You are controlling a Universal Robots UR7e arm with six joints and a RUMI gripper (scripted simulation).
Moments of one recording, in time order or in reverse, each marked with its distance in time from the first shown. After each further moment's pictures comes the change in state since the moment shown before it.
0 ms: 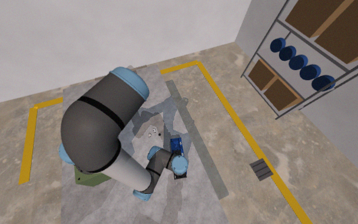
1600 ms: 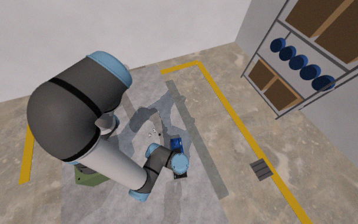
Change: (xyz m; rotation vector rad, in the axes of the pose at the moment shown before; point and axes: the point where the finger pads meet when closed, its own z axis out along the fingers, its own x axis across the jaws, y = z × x) arm 0.000 0.000 -0.048 0.000 0.001 0.000
